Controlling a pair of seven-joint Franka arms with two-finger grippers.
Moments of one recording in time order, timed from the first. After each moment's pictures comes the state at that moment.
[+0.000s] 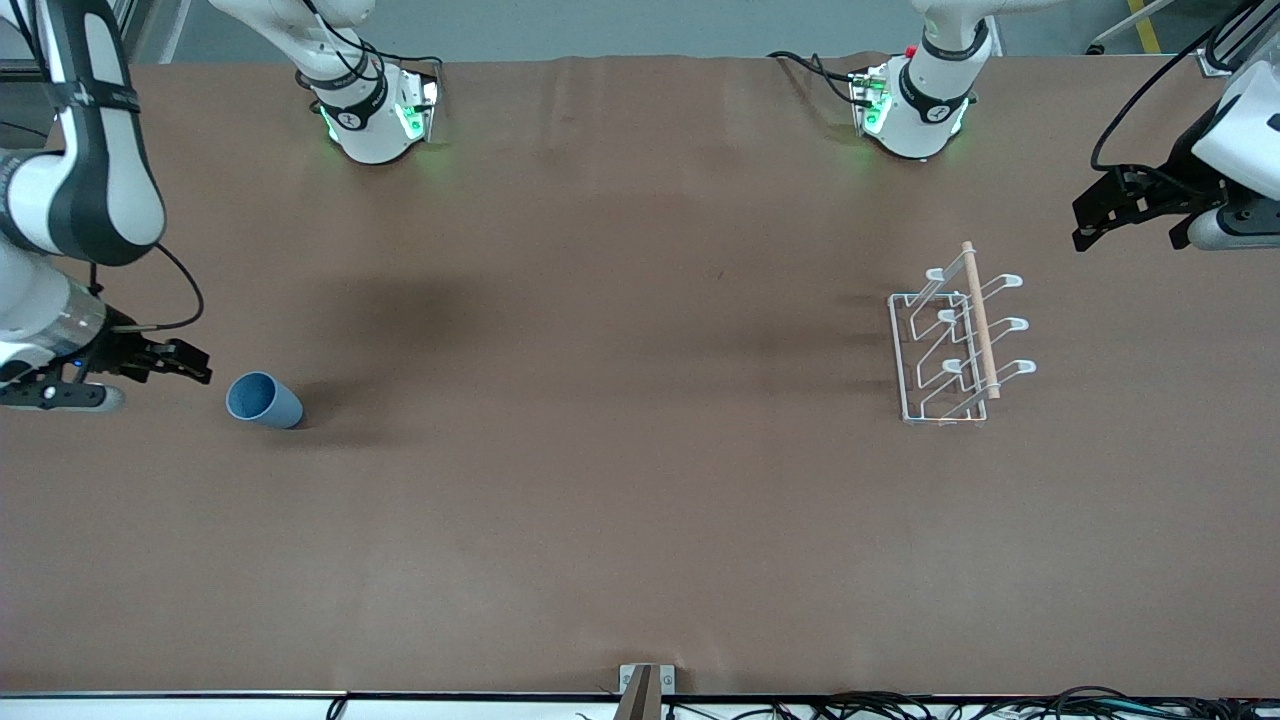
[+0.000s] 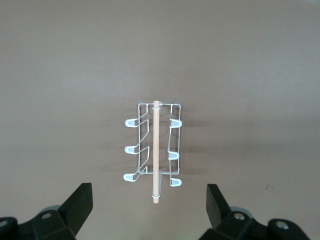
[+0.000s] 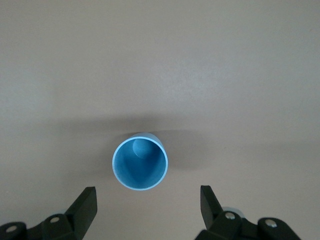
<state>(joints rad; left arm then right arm) 0.09 -0.06 -0.19 -1.58 0.02 1.56 -0.10 -0.15 0.15 -0.02 -2.00 -0.01 2.19 -0.13</state>
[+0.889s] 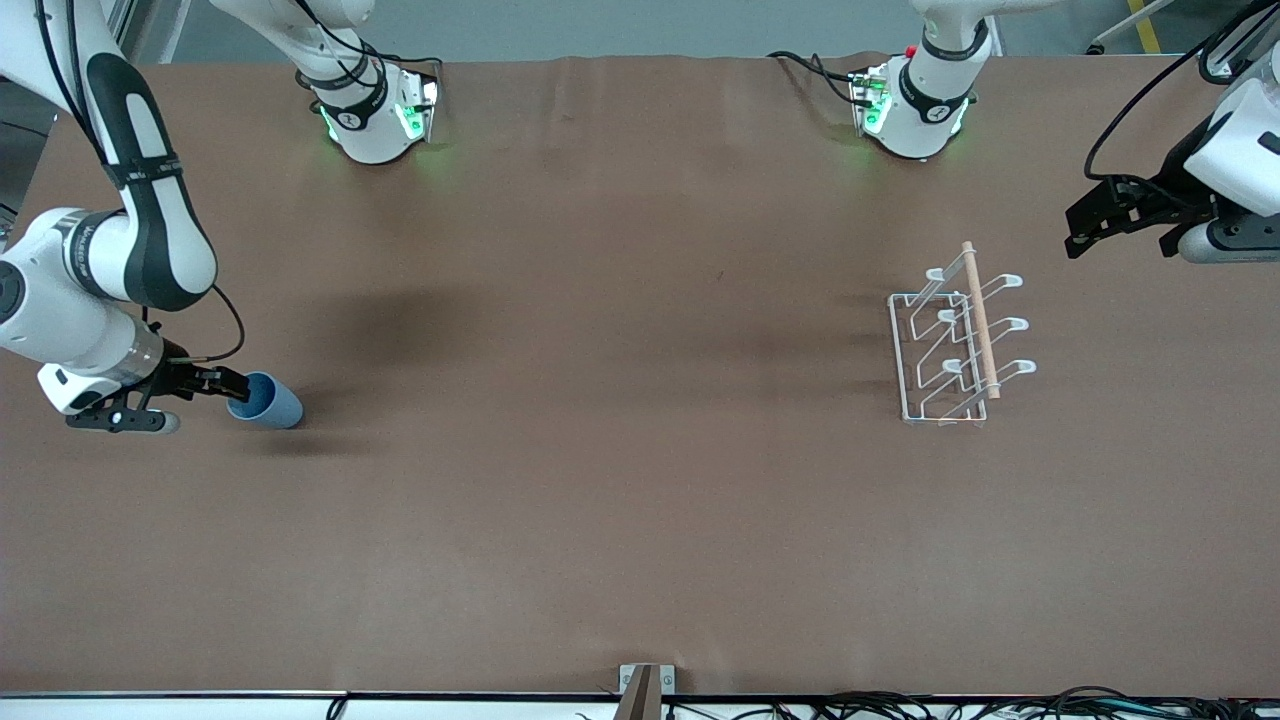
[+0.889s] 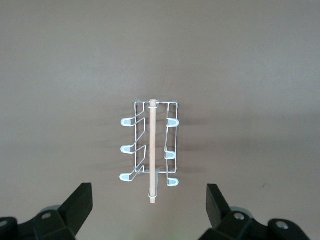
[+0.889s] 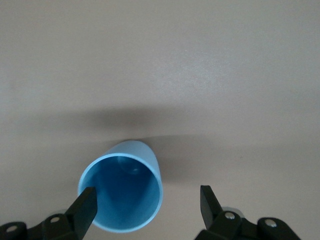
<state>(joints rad) 0.09 -0.04 -0.19 -1.58 0.01 1.56 -0.10 -0.17 0.30 -0.03 -2.05 -0.01 2.36 -0.13</state>
